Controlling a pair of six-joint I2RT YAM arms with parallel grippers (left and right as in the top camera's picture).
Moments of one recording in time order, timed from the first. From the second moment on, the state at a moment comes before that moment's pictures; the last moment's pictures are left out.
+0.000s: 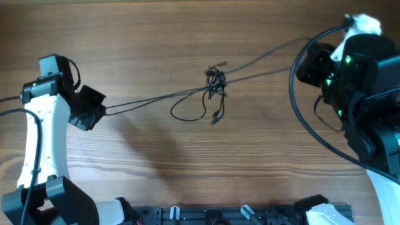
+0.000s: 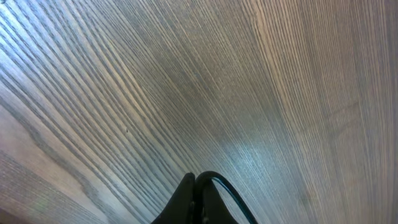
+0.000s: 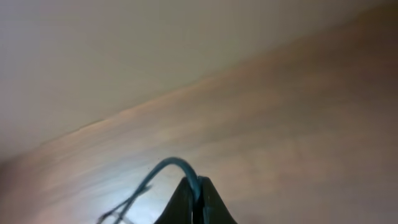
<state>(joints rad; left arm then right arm) 0.30 1.52 1.21 -1.11 0.15 -0.77 0.29 1.17 1.59 -1.01 0.27 0.60</state>
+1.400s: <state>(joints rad) -0.01 1.52 1.21 -0.98 0.58 -0.48 0.37 1.51 1.59 -0.92 -0.86 0.27</state>
